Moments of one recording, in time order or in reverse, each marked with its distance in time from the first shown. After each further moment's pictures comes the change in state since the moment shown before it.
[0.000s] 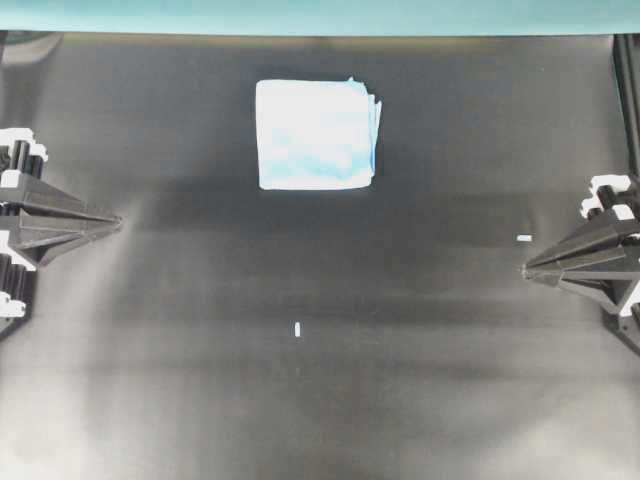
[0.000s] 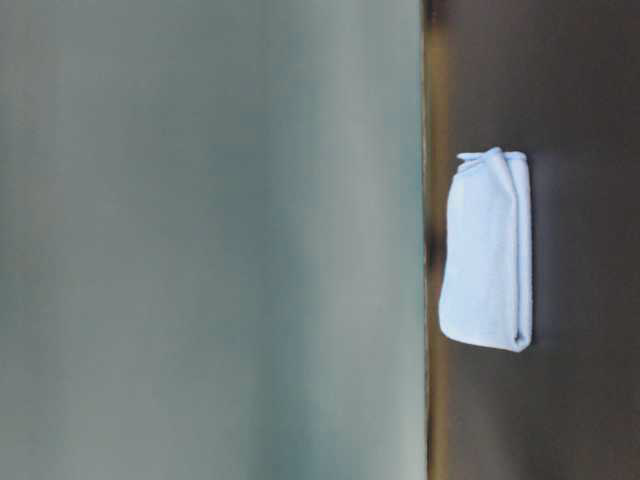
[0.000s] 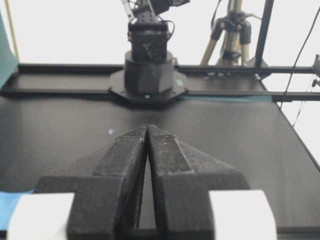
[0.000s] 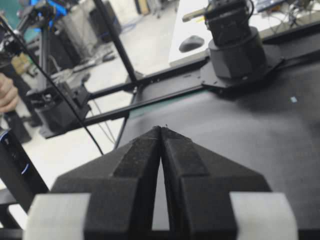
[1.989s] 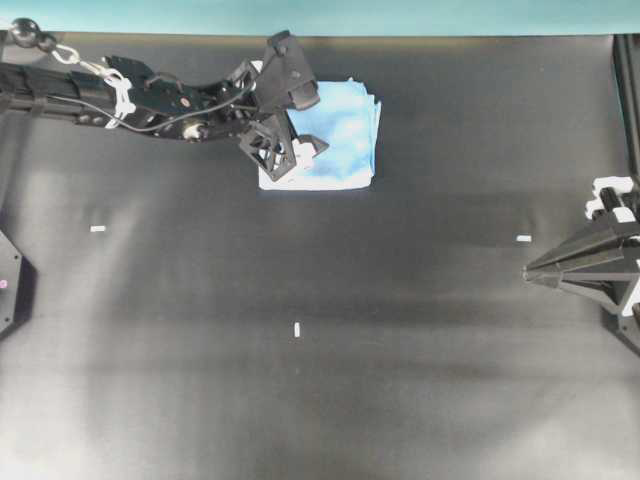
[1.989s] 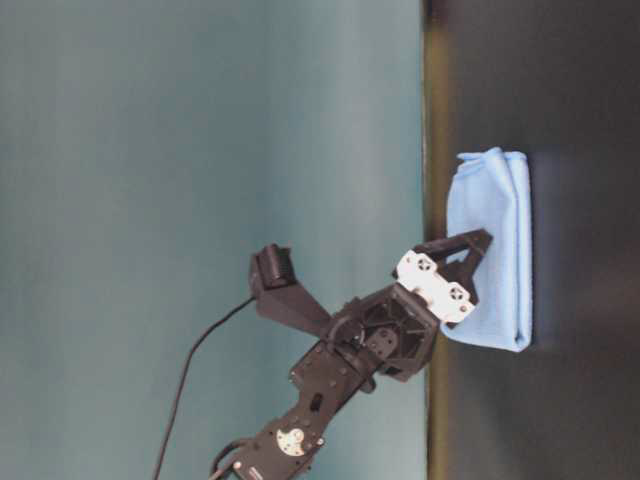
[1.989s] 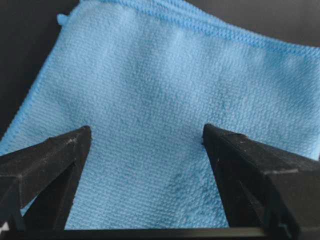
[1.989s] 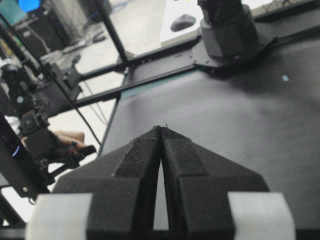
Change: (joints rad) left arm 0.459 1.333 -0.726 0.035 0.184 0.048; right arm 0.000 -0.029 0.000 0.000 0.097 0.000
